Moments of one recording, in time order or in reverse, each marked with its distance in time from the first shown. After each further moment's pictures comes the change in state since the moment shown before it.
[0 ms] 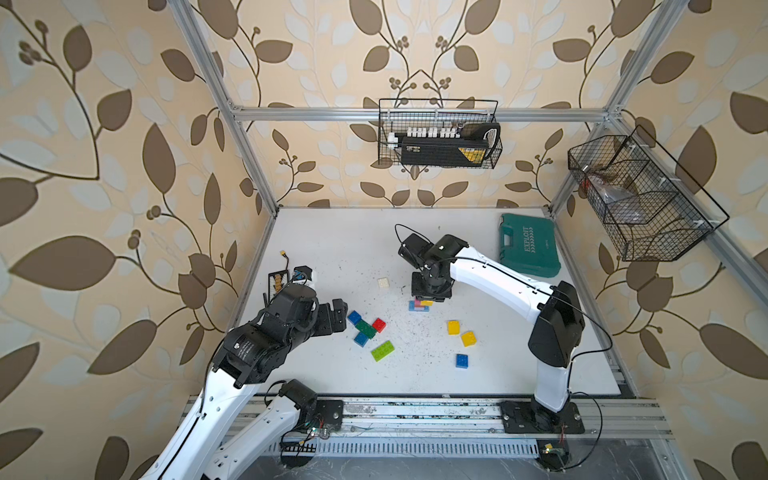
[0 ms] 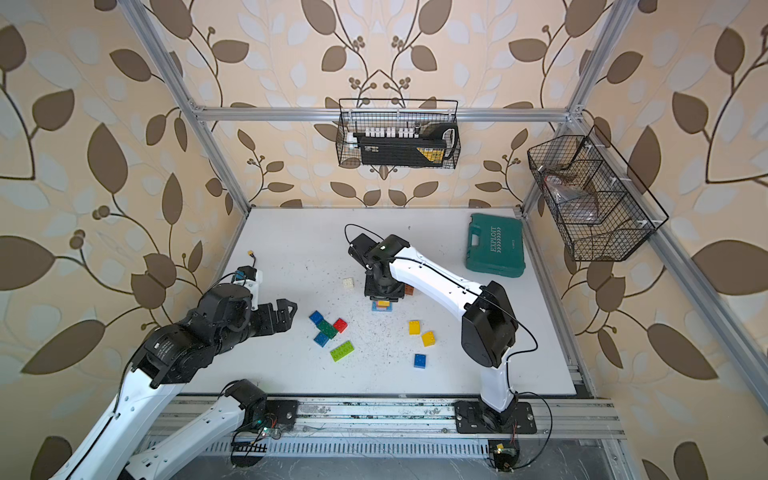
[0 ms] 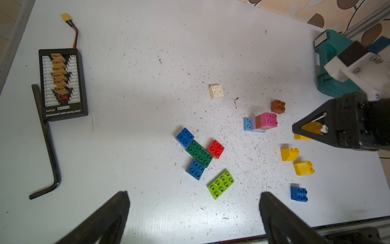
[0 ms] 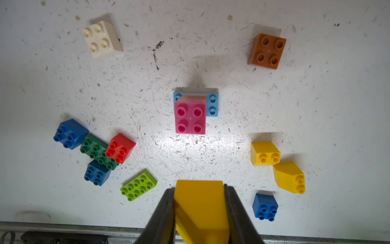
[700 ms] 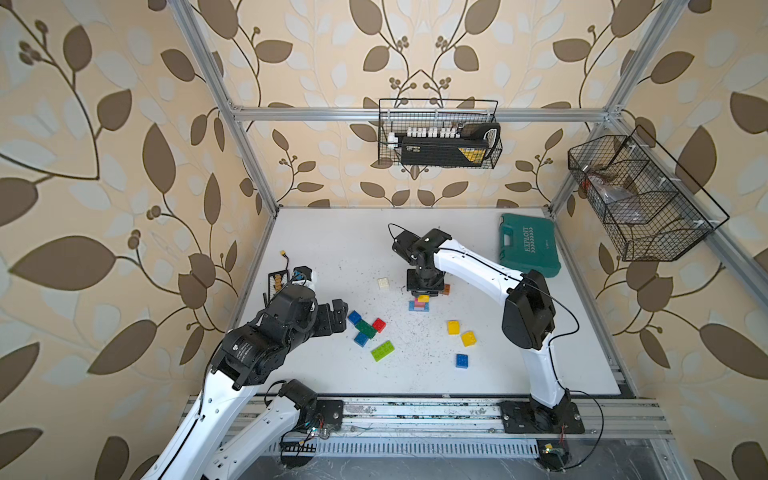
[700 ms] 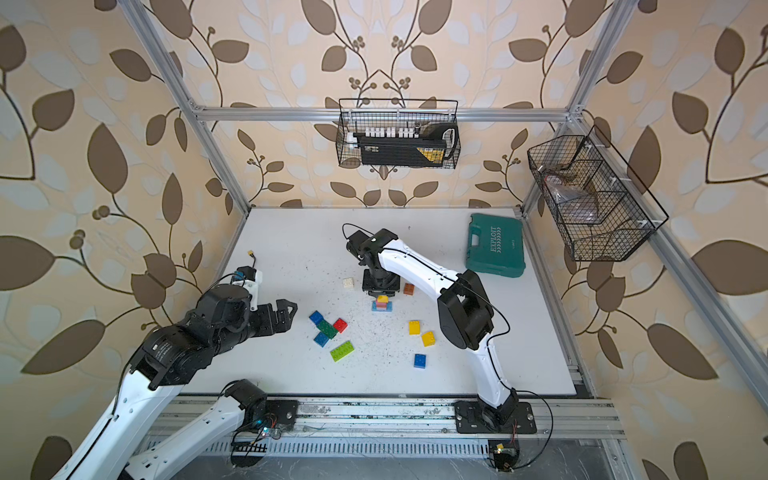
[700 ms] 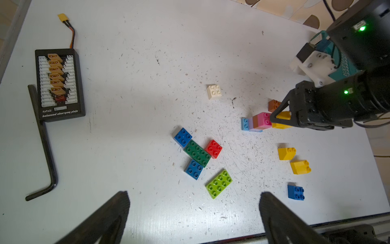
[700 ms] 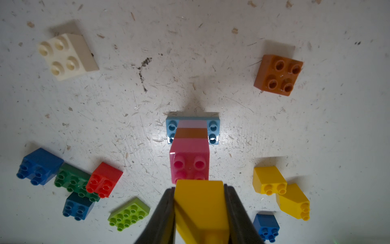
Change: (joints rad) left arm 0.000 -0.008 0.000 0.004 0.017 0.001; right arm -0.044 0.180 0.144 -0.043 -0.008 -0.040
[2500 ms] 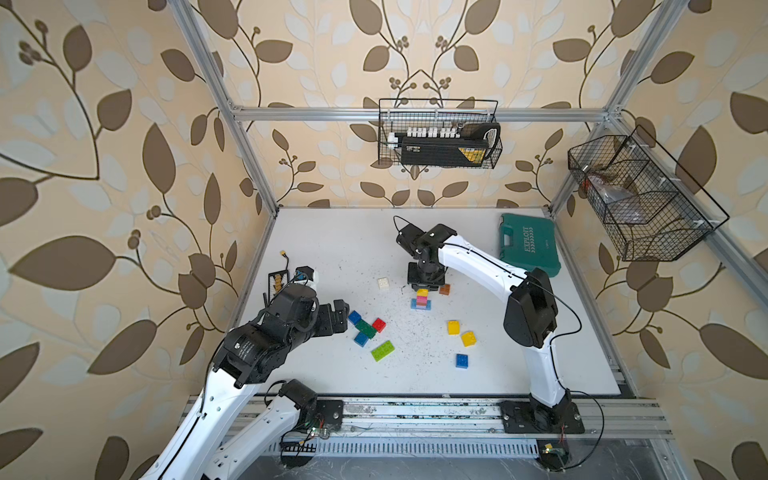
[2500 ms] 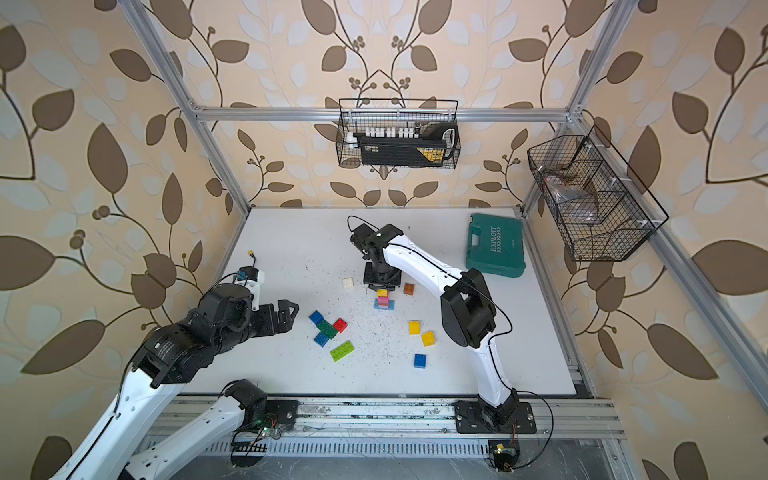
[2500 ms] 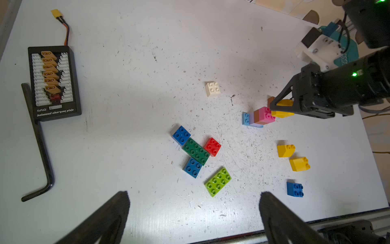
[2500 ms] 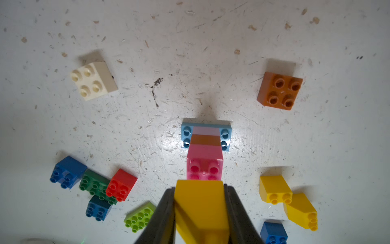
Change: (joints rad) left arm 0.000 0.008 -0.004 0.000 0.008 0.004; right arm -0.034 -0.013 0.024 0.028 -0.029 -0.004
